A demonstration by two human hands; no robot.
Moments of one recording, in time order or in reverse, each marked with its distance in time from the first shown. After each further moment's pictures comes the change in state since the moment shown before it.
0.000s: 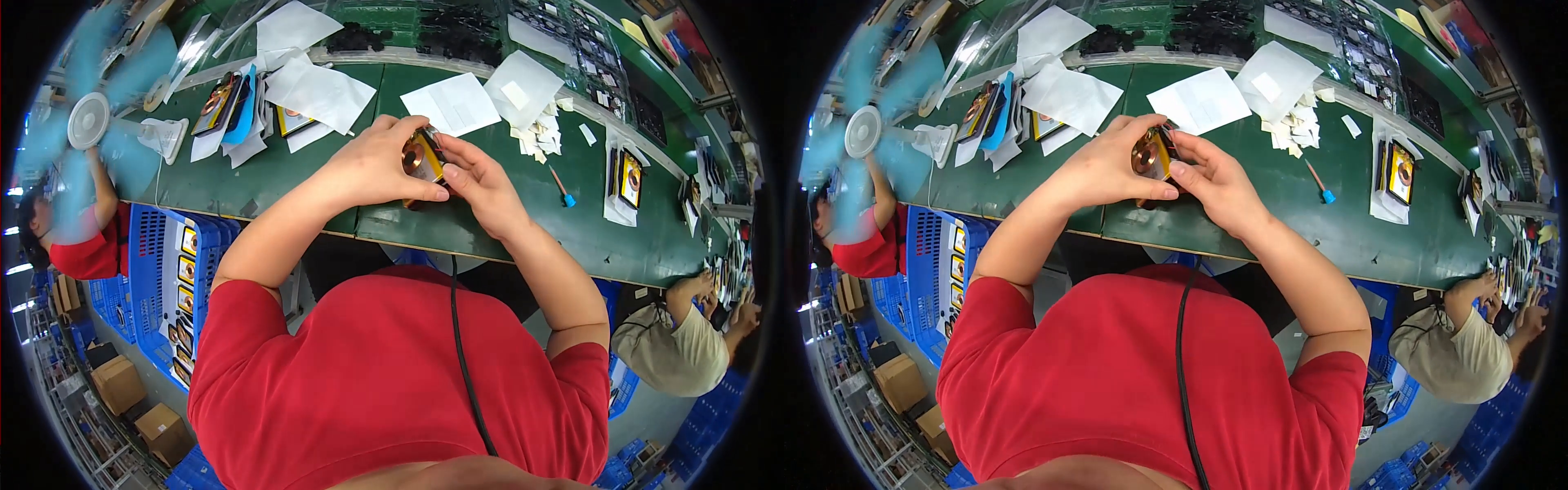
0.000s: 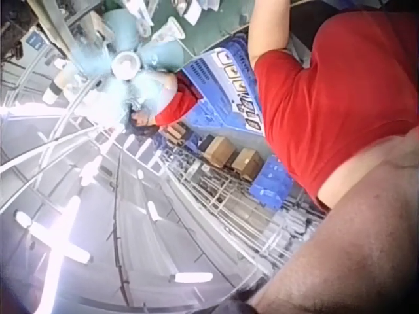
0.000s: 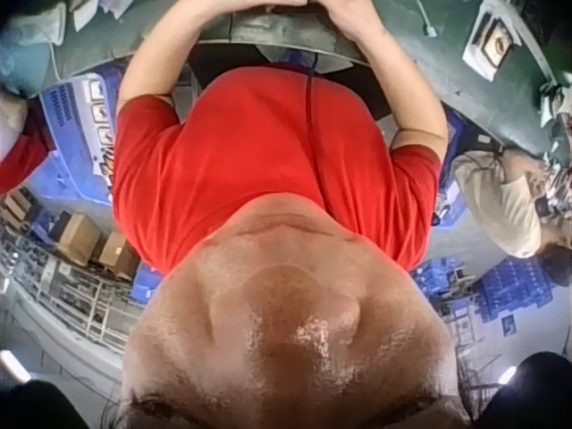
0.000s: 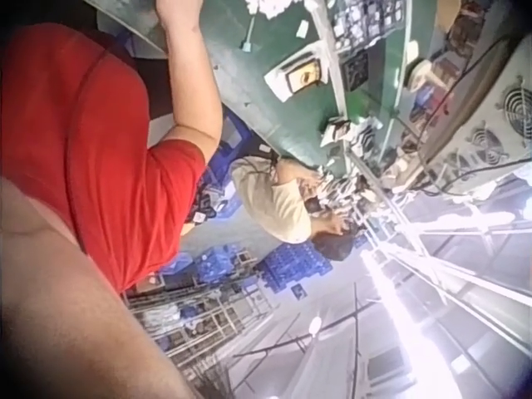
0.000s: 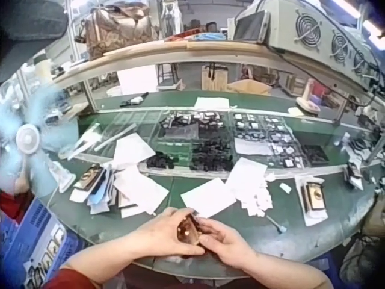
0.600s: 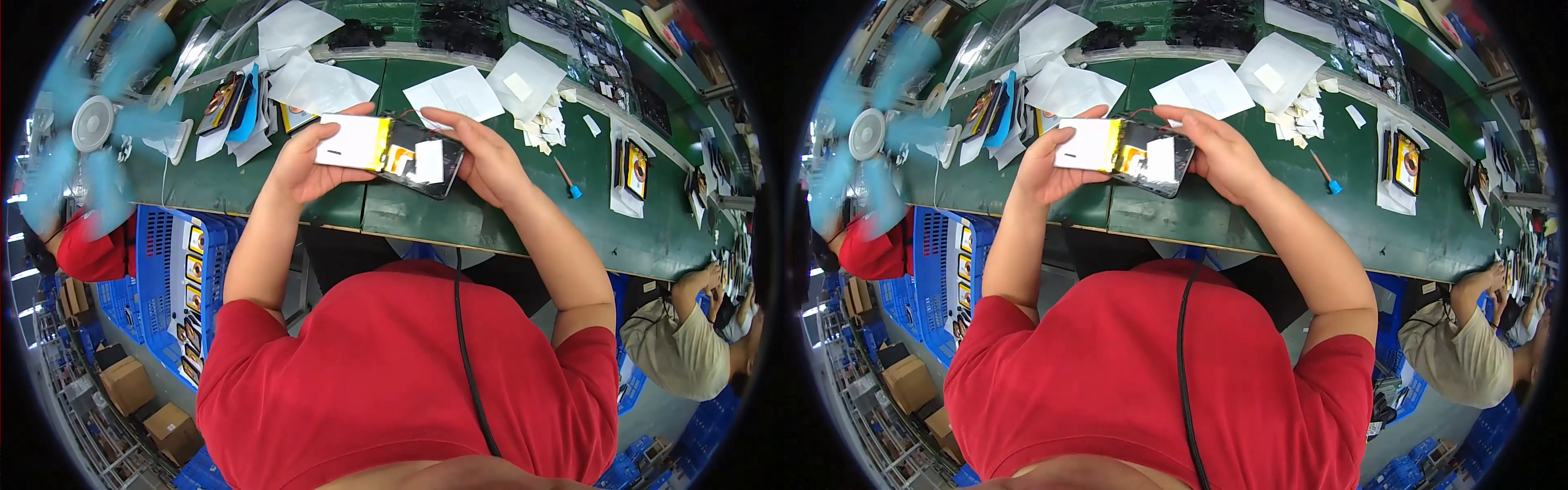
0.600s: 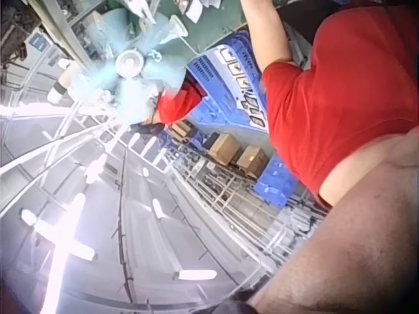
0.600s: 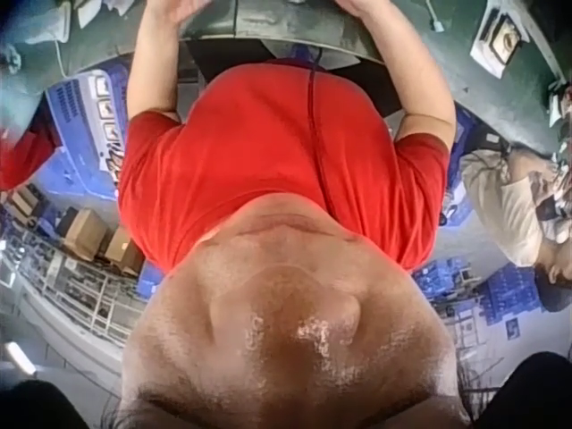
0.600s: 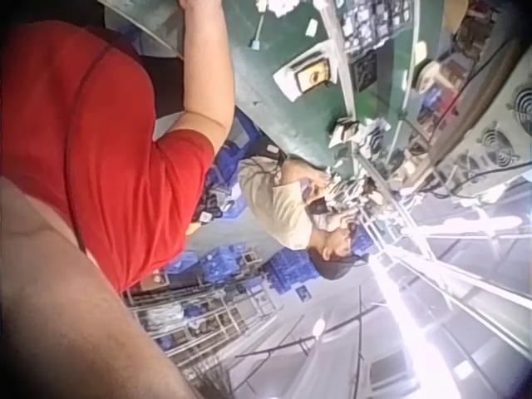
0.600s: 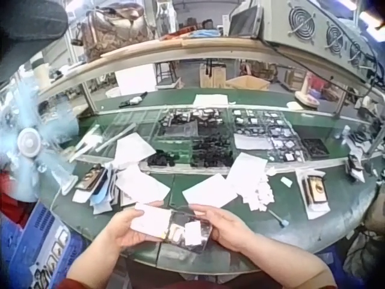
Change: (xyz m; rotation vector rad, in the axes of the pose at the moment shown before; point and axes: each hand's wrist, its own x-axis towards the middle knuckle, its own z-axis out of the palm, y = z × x) left_hand -0.030 -0.093 -0.018 -1.682 -0.257 -0.073; right_hand 0.028 -0.007 -0.011 0.265 -0.098 0.107
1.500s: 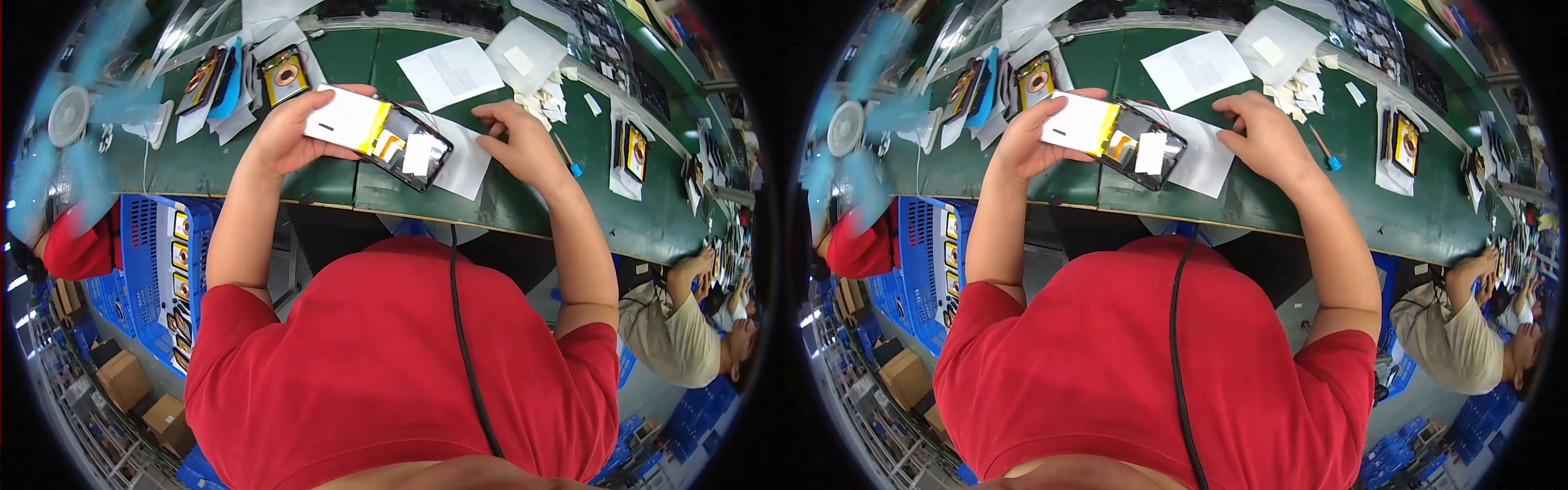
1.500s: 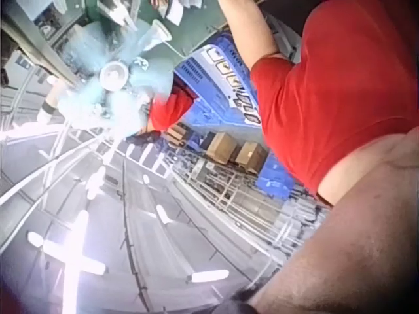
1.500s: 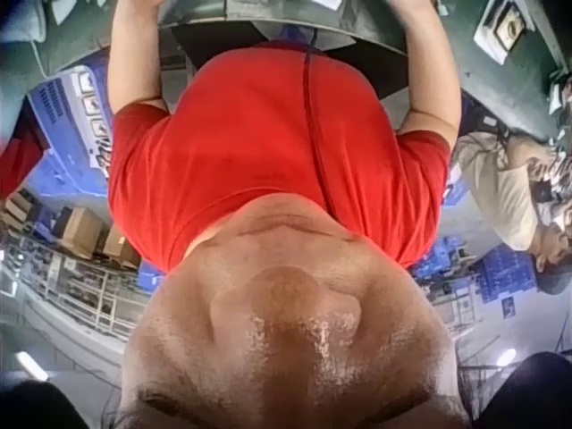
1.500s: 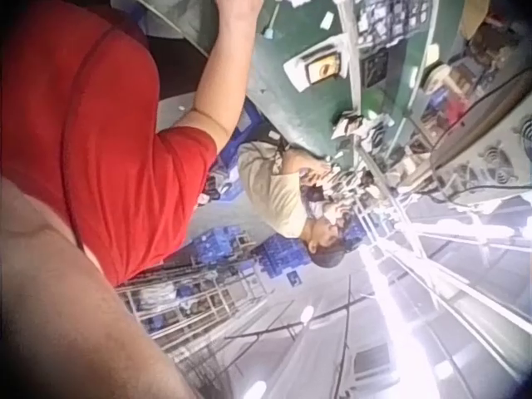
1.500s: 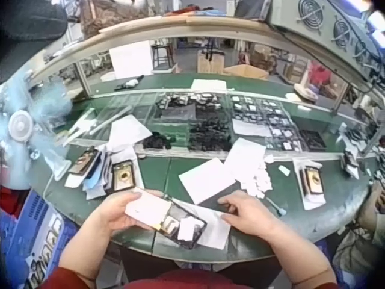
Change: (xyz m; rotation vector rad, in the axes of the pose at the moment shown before) left_hand 0.003 0.012 0.002 0.201 0.059 -0.101; right_hand -0.035 -0.020 -0.033 -1.430 0.295 -0.186
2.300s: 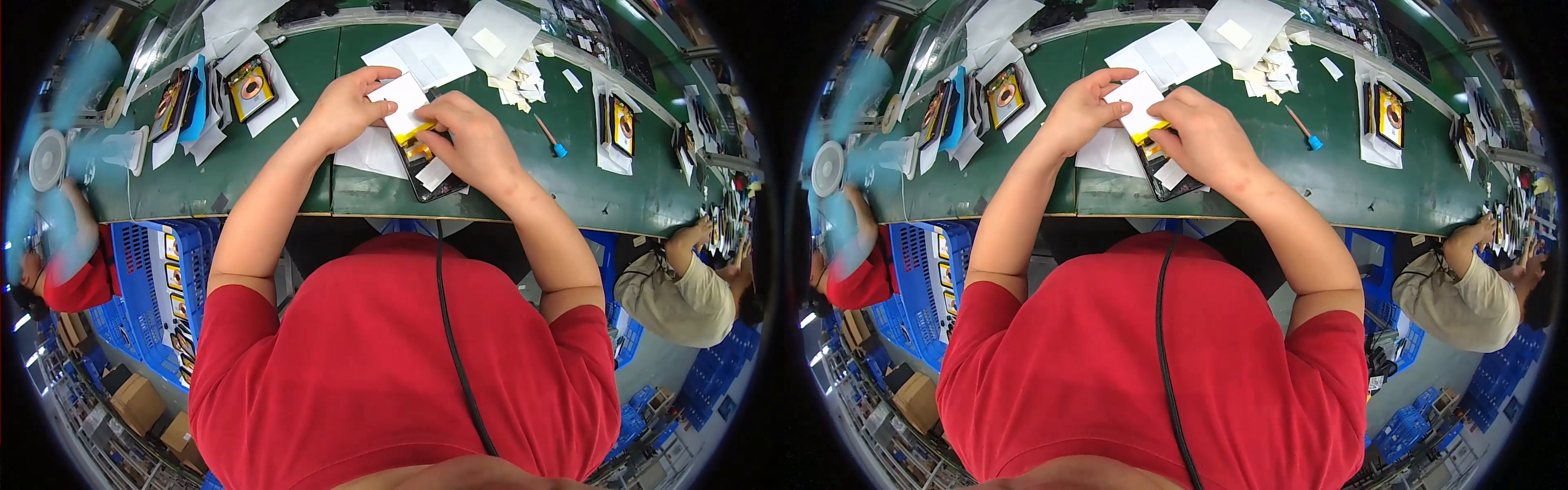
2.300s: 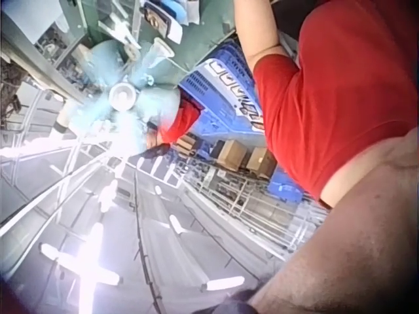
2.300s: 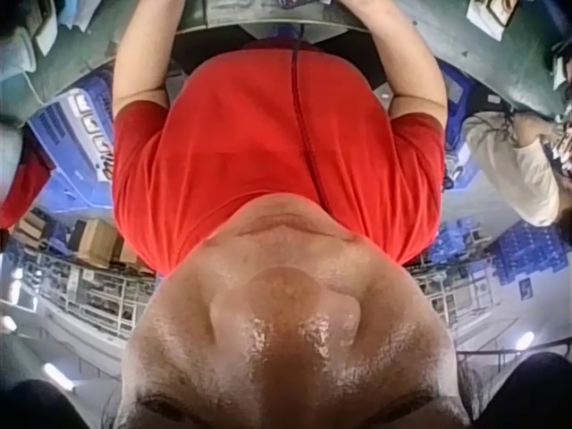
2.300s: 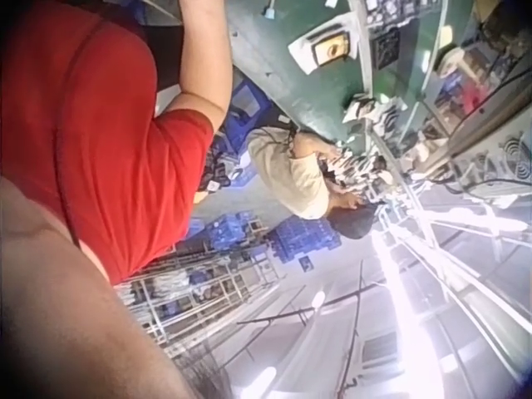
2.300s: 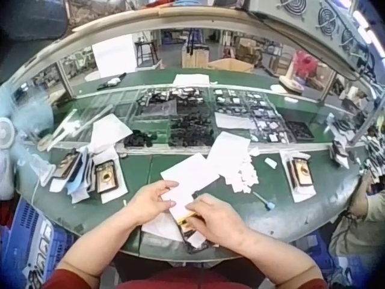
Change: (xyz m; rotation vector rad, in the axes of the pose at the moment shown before) left_hand 0.096 -0.042 0.034 0.673 0.235 0.129; right_hand -0.003 -0.023 0.033 0.019 0.179 -0.223
